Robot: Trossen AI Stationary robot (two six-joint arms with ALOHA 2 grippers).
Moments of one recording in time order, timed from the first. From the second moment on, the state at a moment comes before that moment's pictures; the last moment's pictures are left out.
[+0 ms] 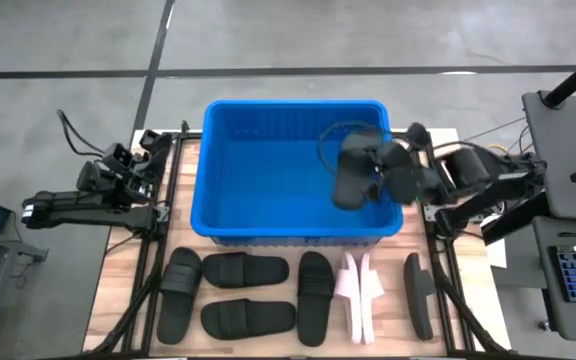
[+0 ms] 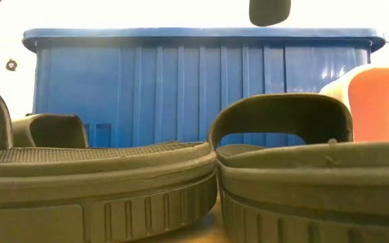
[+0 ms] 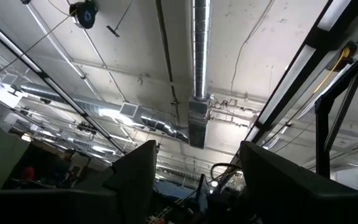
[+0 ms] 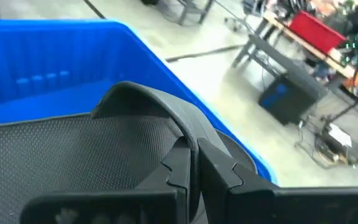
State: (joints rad) left arm 0.06 0.48 0.45 0.80 -0.22 -0.19; right arm 0.24 1.34 1.72 -1.24 0.98 0.38
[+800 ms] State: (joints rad) left arm 0.06 0.41 0.45 0.77 -0.27 -0.06; right arm -0.30 1.36 1.23 -0.66 0.34 -0.26
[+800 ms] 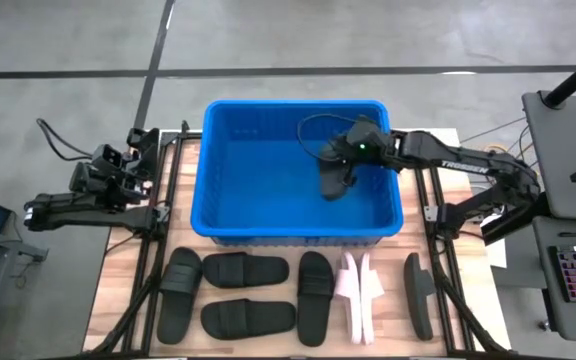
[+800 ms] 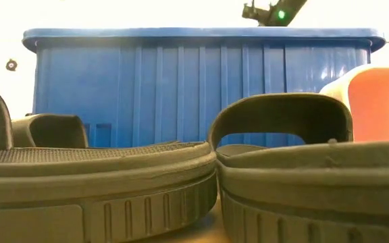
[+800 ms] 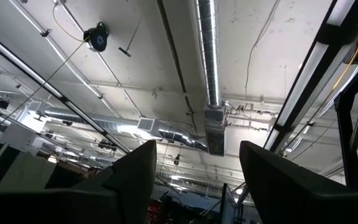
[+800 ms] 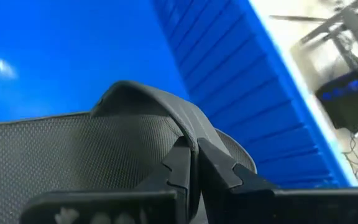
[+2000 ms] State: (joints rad) left arm 0.06 0.39 0.43 0.74 -0.33 -0.01; right arm -0.54 1.56 1.03 -0.48 0.31 -0.74
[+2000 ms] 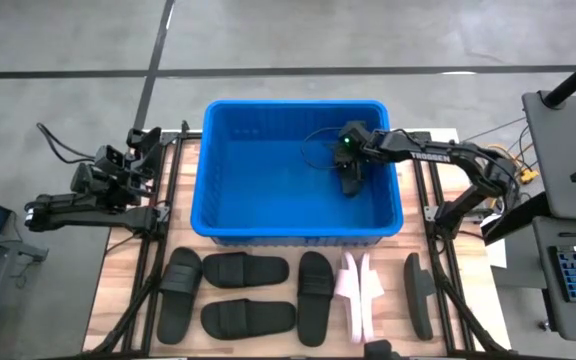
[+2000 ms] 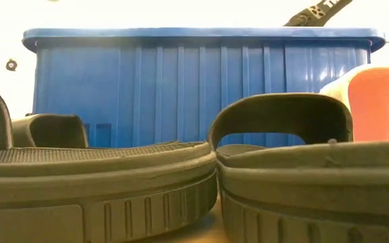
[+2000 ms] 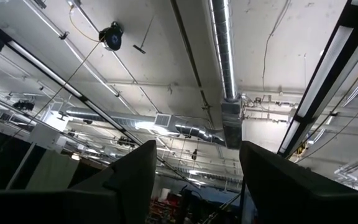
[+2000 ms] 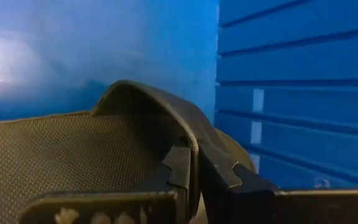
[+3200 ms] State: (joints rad) left arm 0.06 0.39 0.43 0.72 -0.33 -0.01; right arm -0.56 1.59 1.07 -0.62 0.31 -0.58
